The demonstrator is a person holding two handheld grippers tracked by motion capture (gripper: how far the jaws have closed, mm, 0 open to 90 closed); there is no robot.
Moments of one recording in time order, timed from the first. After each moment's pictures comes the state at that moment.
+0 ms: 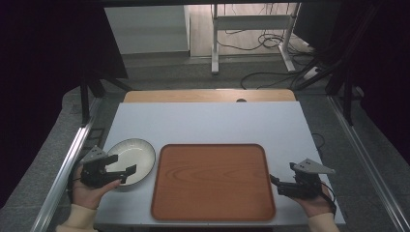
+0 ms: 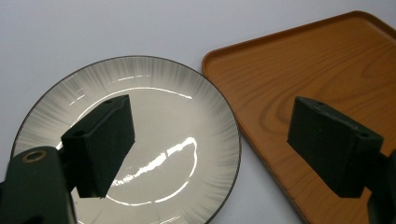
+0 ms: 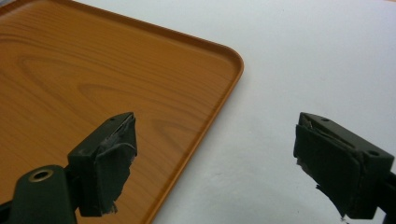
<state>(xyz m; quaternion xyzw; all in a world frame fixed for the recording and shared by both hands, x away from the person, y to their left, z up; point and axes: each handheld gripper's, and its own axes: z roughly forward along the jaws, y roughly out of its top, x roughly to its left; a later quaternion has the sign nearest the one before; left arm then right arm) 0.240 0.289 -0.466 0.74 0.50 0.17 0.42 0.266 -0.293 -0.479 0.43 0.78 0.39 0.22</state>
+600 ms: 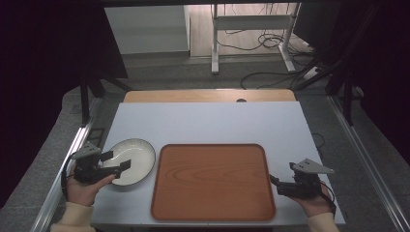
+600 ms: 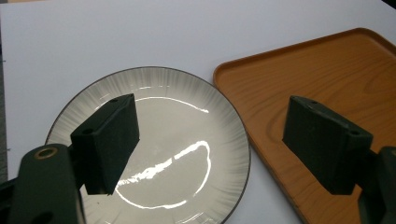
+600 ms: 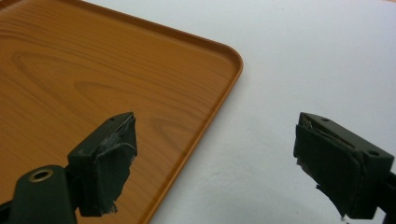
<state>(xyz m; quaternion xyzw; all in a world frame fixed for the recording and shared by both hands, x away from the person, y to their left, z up) 0.244 0.302 -0.455 0.73 0.52 0.17 0.42 0.267 -0.292 -0.480 0.43 0.79 0.39 0.22</state>
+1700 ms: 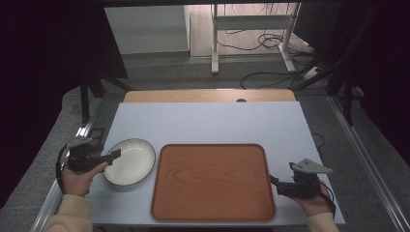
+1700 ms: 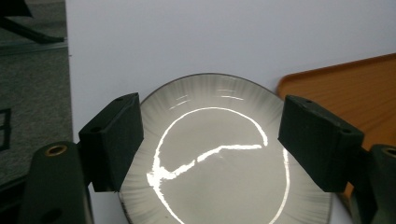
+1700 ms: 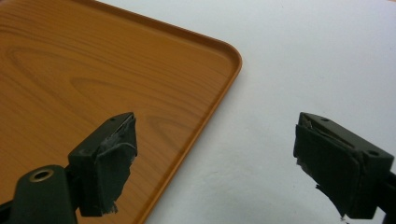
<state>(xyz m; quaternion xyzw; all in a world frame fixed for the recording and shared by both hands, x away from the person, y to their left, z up) 0.277 0.339 -0.472 0.70 0.56 0.20 0.39 0.268 -0.292 -0.482 0.42 0.79 0.38 0.23</state>
